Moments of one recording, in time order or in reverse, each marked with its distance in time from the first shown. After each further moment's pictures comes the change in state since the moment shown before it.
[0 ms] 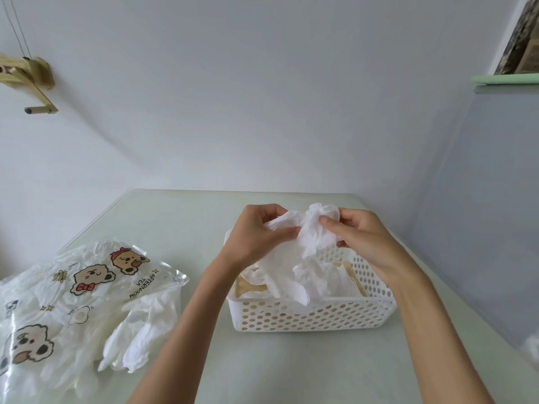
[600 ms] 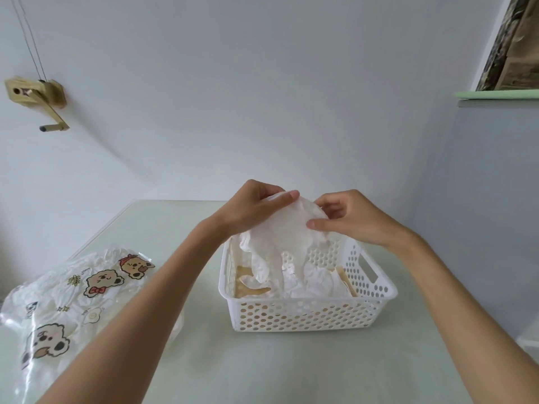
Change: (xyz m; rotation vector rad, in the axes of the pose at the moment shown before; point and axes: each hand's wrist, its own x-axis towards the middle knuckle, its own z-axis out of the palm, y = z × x) left_hand 0.013 0.055 -0.025 0.127 -0.147 0.086; right_hand 0.014 -0.034 -0.026 -0.285 -0.229 -0.237
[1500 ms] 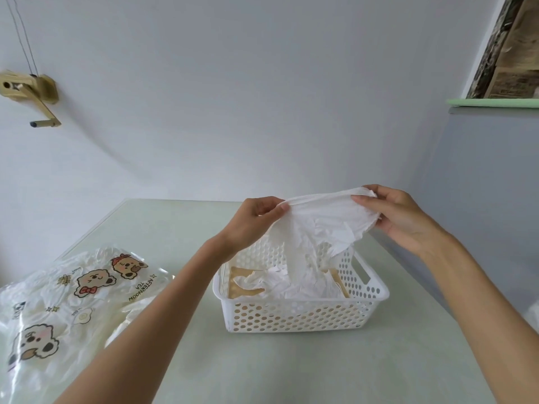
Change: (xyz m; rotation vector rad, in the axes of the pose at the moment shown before) left_hand 0.008 -0.038 0.021 -0.116 0.033 0.026; right_hand -0.014 0.029 -0.043 0.560 0.292 0.215
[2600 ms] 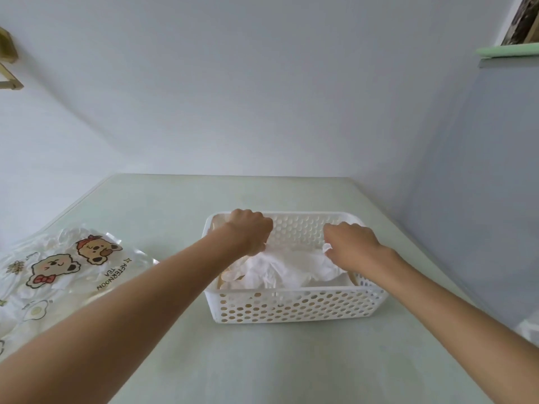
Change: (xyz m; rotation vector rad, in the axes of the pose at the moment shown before) left_hand 0.025 -0.051 0.031 1.346 -0.429 -0.156; right_hand 0.017 0.096 0.049 -1.676 -0.256 0.025
